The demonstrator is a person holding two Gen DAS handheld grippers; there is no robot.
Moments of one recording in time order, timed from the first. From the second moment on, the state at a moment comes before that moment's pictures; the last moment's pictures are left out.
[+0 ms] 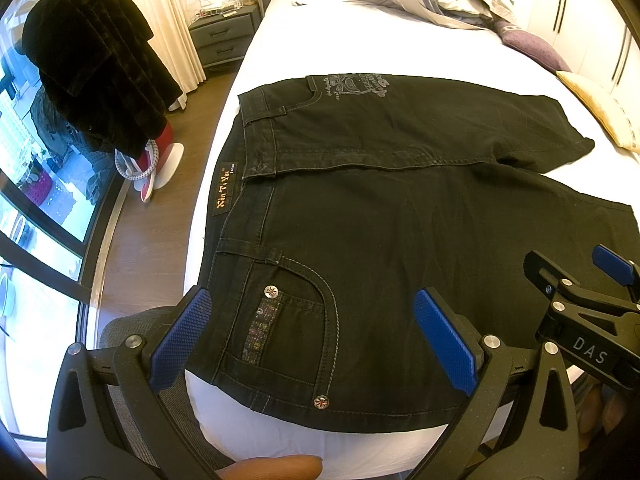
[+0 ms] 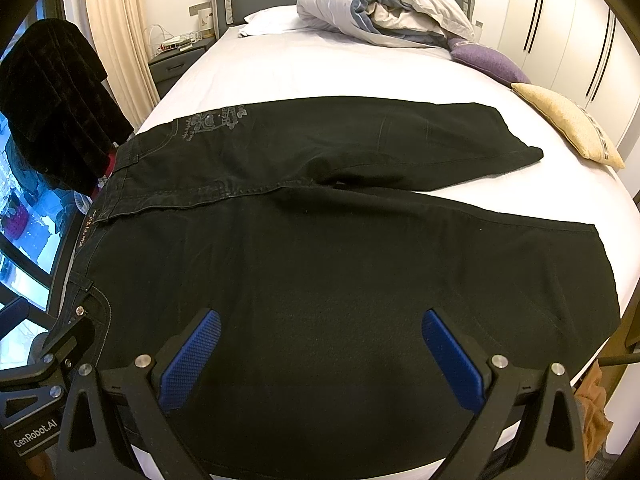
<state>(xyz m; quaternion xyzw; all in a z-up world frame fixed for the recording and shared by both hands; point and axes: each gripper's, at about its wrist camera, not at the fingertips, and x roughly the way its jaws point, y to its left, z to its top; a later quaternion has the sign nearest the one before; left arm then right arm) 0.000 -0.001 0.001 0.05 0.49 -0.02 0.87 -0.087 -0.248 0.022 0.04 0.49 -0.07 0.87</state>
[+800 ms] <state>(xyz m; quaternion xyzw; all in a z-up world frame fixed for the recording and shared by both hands) -0.001 -0.001 0.000 0.05 0.49 -0.02 0.87 -0.089 -0.247 0.019 0.04 0.49 -0.06 0.87</state>
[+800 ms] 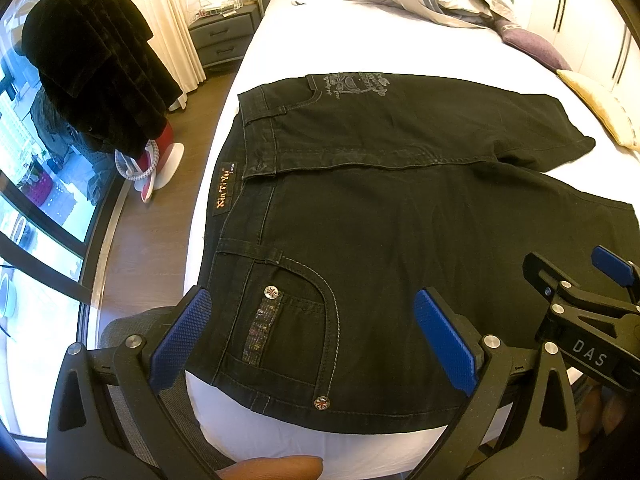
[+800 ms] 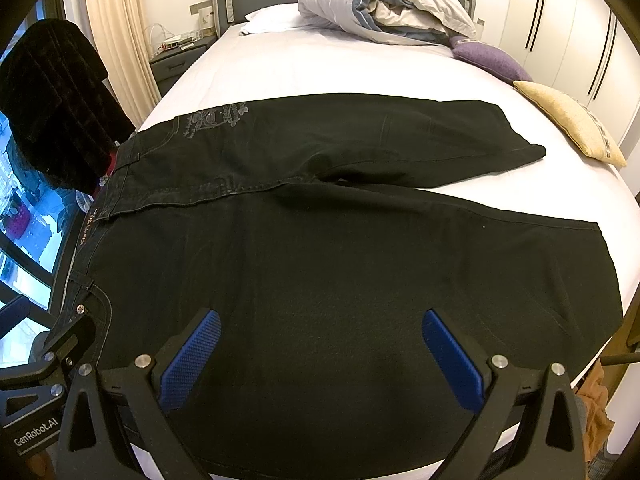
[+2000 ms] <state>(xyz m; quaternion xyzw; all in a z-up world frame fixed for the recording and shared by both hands) 0.244 0.044 0.001 0.14 0.48 -0.15 0.85 0.125 -0.276 0.046 -0.10 0.43 0.27 0.86</state>
